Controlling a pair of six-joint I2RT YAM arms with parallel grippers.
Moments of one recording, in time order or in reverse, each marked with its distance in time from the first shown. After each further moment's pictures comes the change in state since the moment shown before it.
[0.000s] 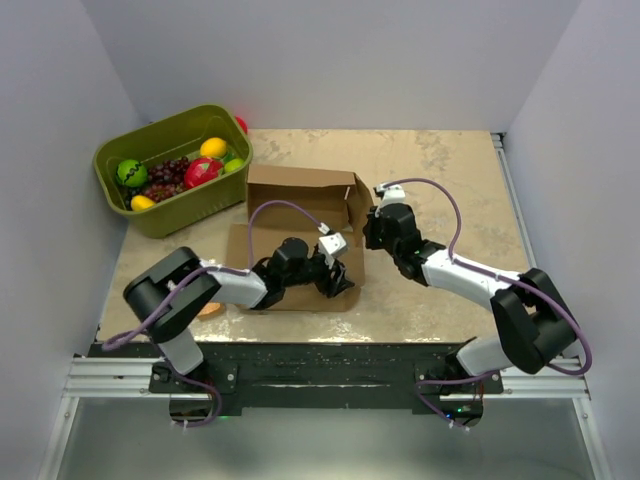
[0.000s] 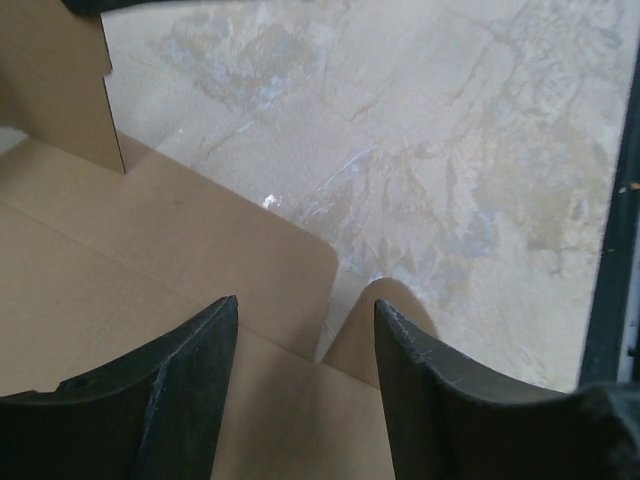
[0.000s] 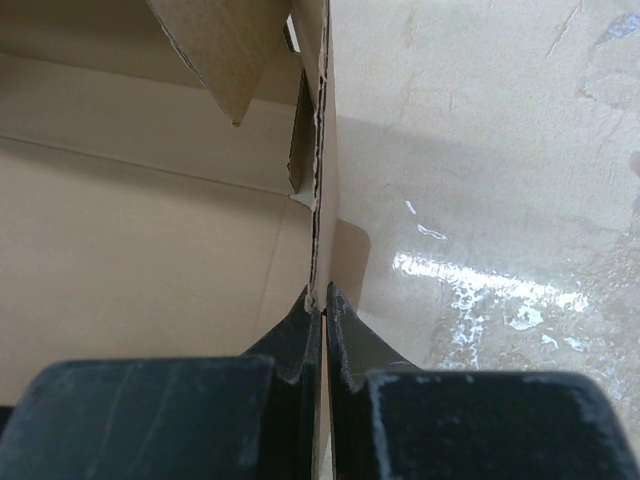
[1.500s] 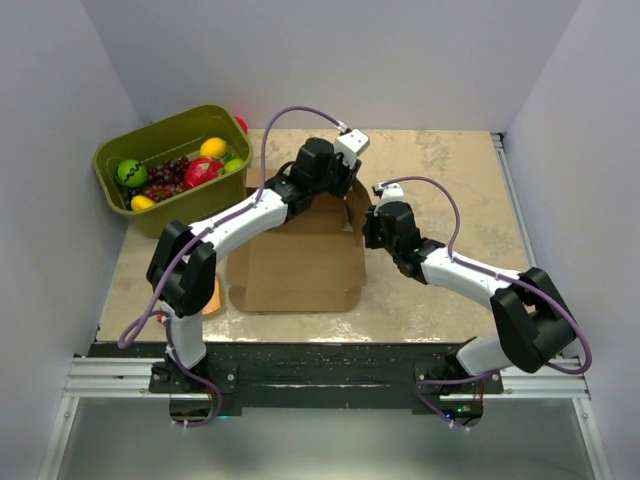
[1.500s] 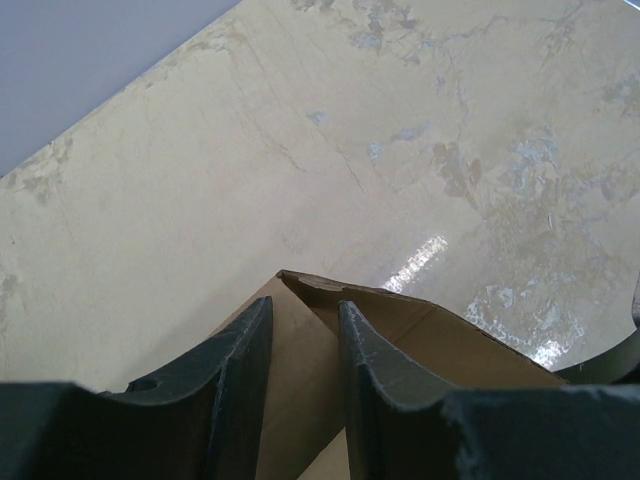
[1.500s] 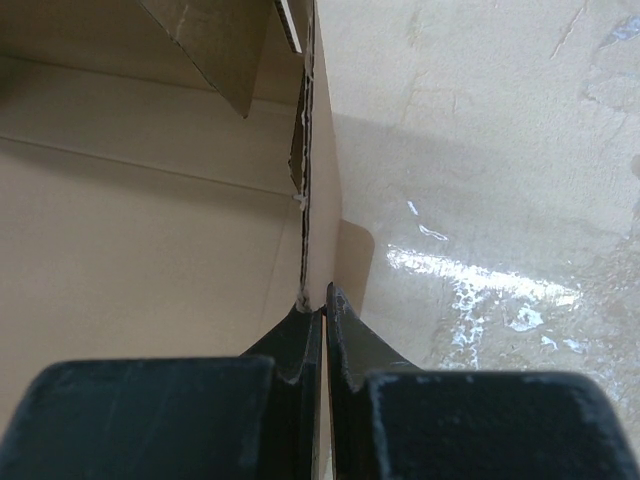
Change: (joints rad) left arm 0.158 0.156 0.932 -0.786 -0.286 0.167; right arm 0.000 0.007 0.024 -0.031 -0.006 -0.009
